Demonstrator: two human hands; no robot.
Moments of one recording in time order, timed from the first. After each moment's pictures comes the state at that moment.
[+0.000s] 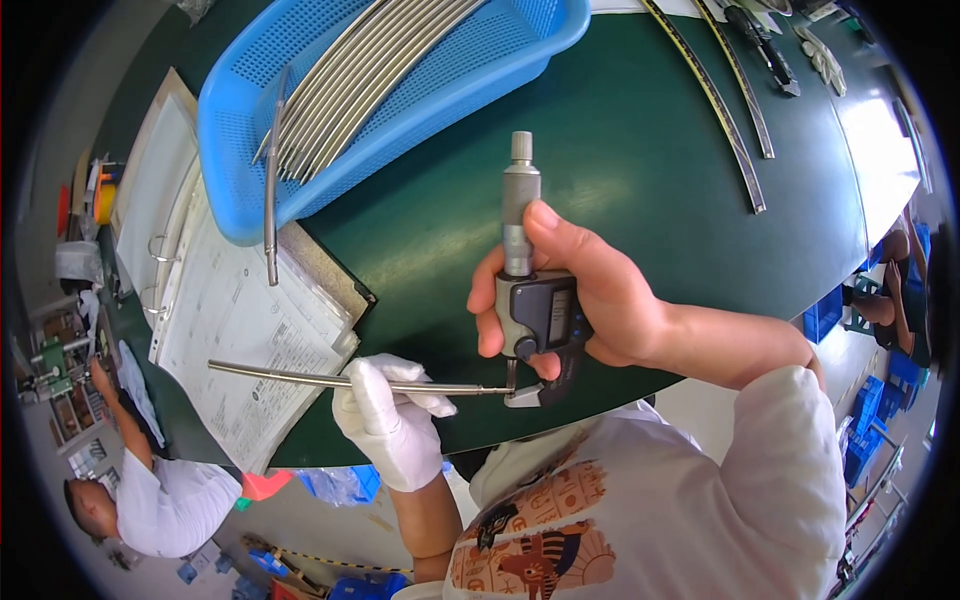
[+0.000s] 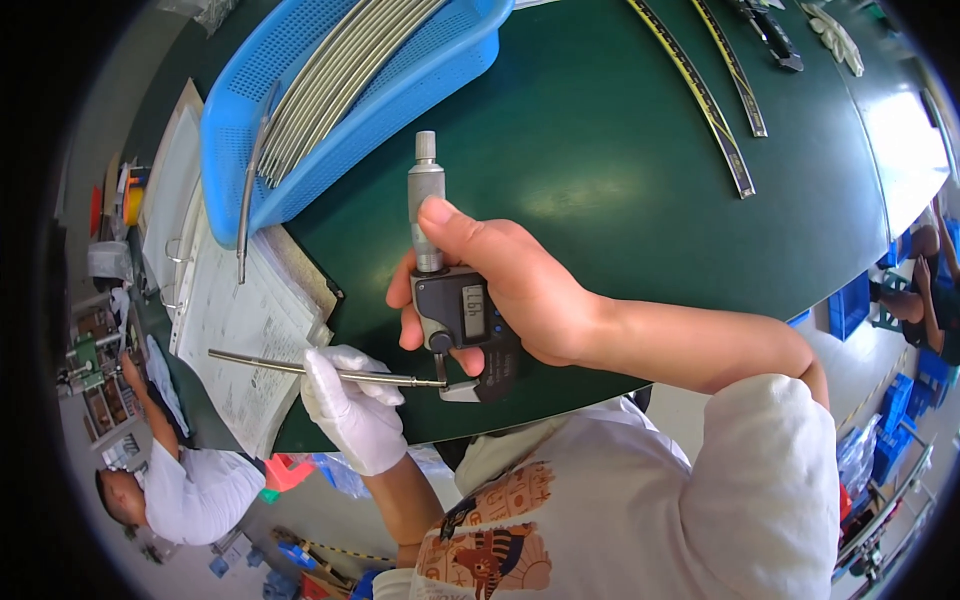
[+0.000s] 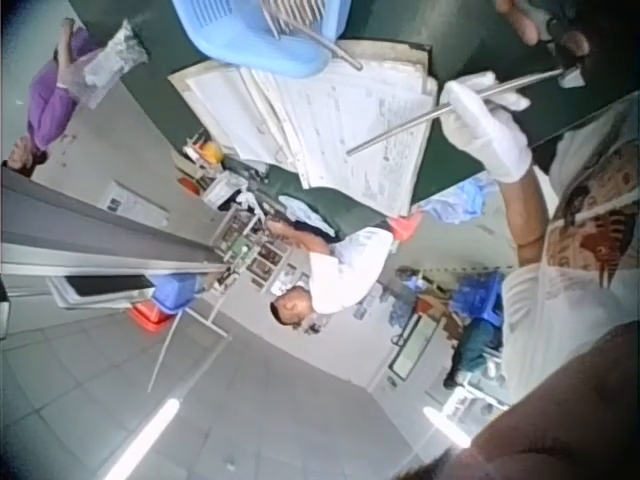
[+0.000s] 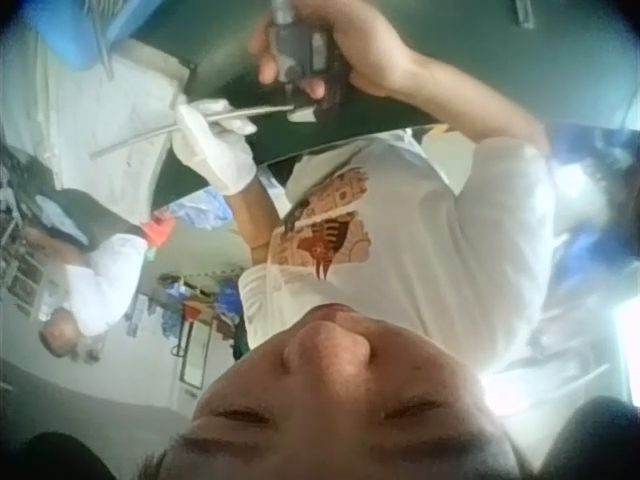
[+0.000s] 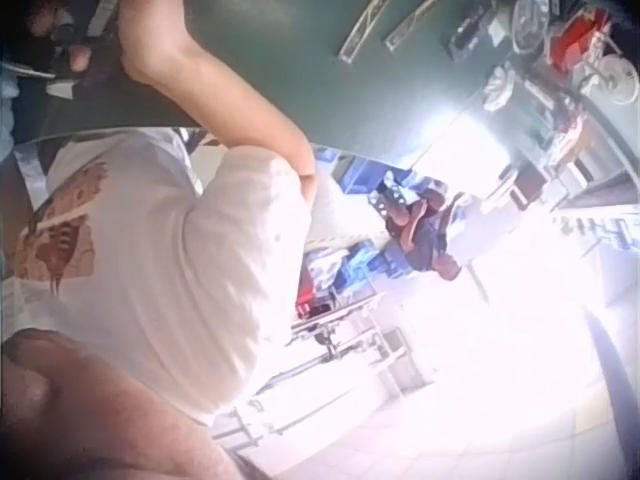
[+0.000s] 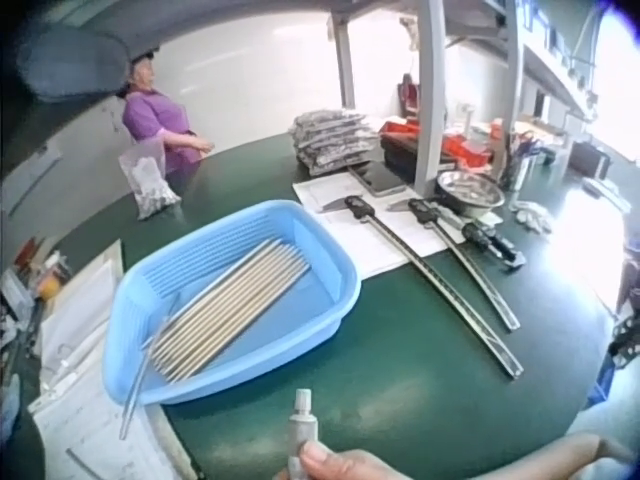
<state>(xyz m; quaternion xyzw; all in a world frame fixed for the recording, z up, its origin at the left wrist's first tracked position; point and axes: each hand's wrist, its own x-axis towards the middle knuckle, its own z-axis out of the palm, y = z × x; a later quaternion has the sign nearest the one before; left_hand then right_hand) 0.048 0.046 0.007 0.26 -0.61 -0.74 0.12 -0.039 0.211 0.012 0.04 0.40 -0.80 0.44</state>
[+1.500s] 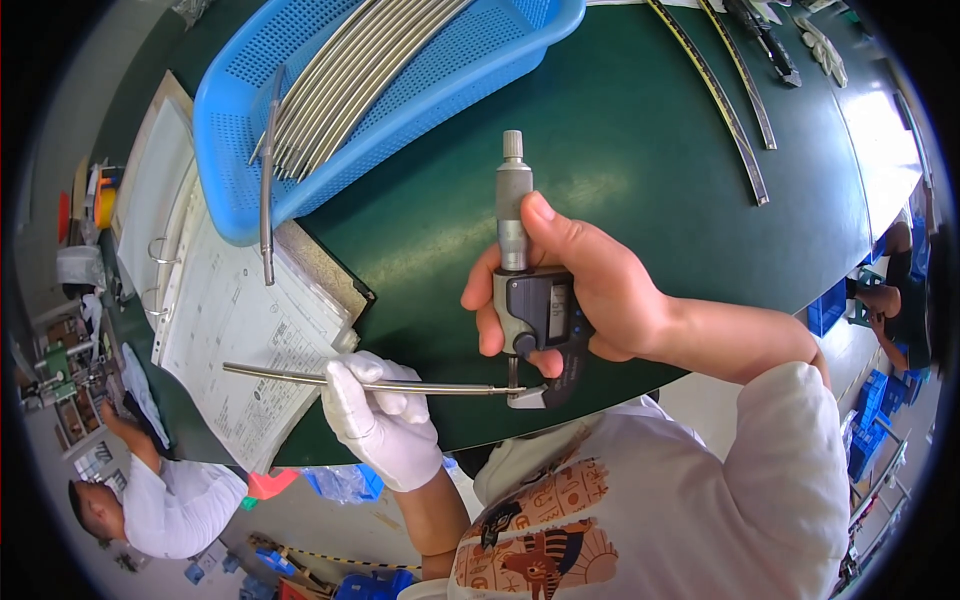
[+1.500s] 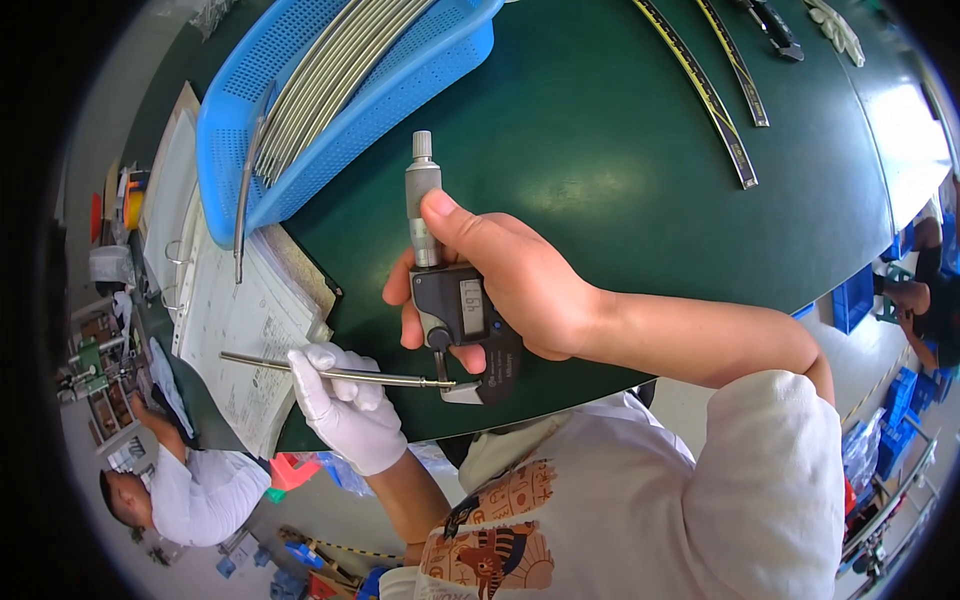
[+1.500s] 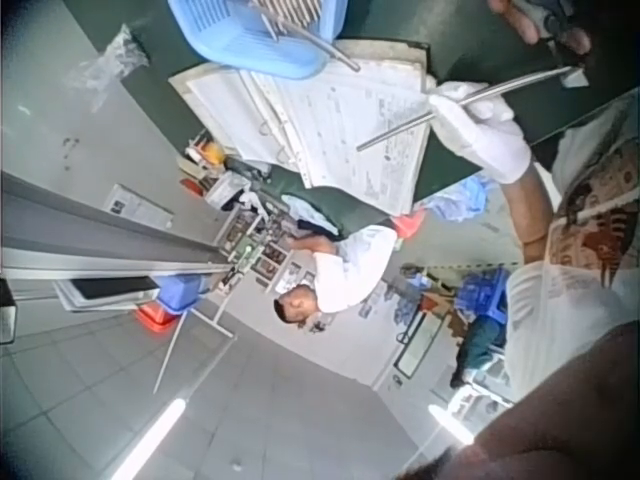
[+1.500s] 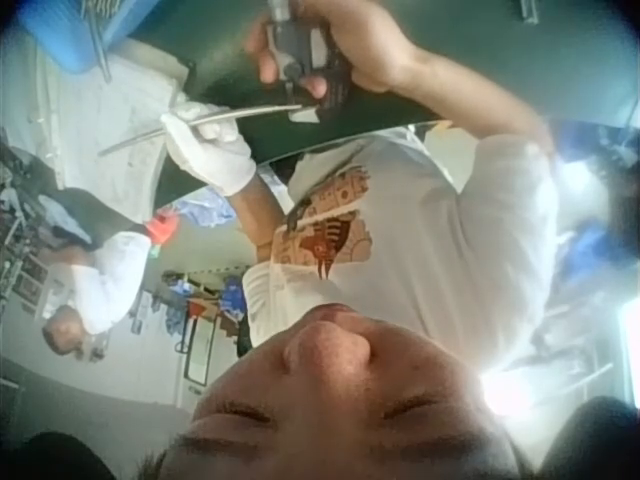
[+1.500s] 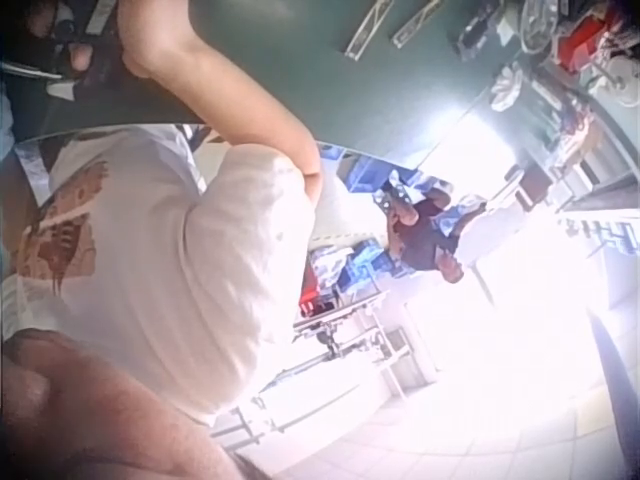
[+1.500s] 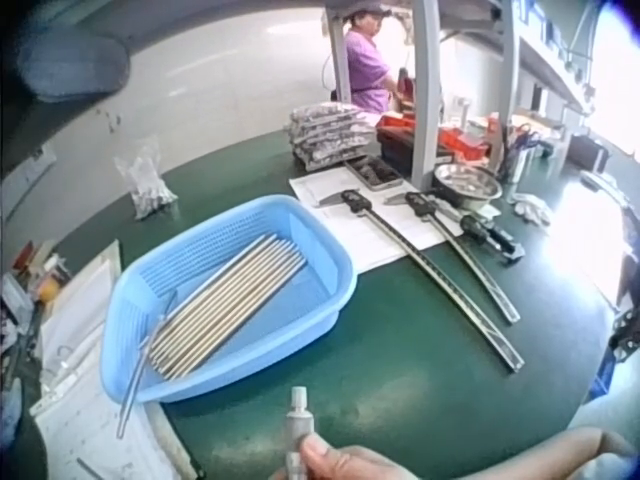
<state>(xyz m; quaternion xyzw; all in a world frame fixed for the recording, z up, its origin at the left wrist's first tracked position) 0.042 0.045 0.006 0.26 -0.52 -0.79 0.17 -0.039 0.212 0.010 0.04 0.39 -0.80 0.45</state>
